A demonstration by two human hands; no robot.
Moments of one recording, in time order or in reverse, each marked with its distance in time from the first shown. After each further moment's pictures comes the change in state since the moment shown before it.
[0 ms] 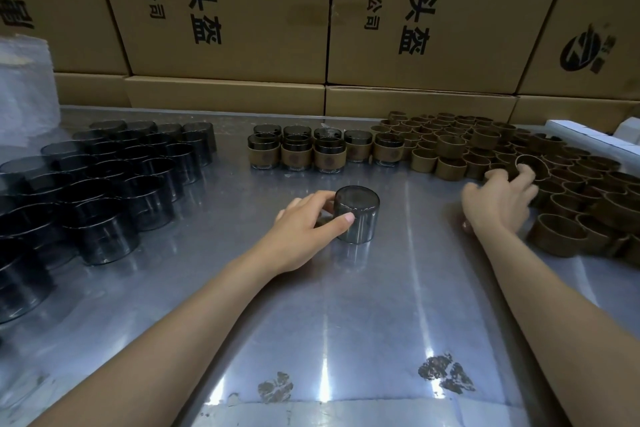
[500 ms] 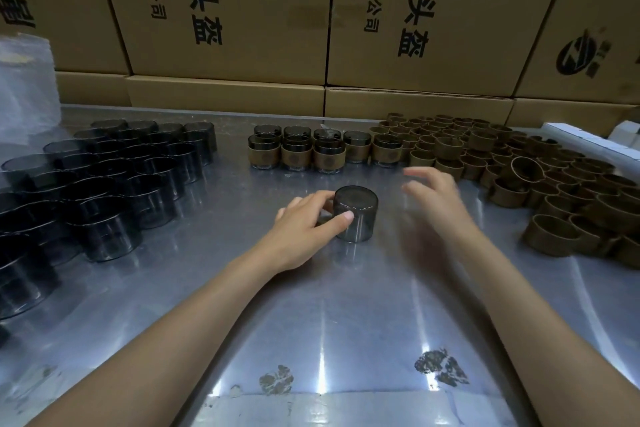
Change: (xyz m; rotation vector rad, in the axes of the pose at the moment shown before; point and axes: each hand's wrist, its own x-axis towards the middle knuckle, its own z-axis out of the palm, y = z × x) left_hand 0.000 -0.001 0.001 0.051 0.013 -0.005; right_hand -0.061 -0.040 -0.016 0.512 -0.464 -0.284
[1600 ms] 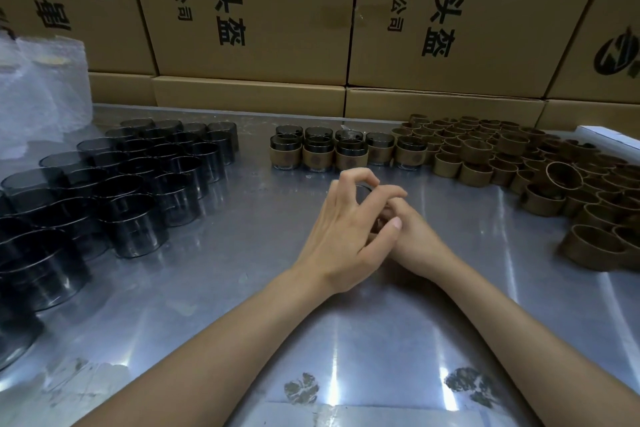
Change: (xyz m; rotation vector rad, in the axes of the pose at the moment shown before) left_hand -0.015 0.029 0.013 0.082 0.307 0.378; right_hand -0.033 -0.021 0.049 0.111 -0.396 -0.217
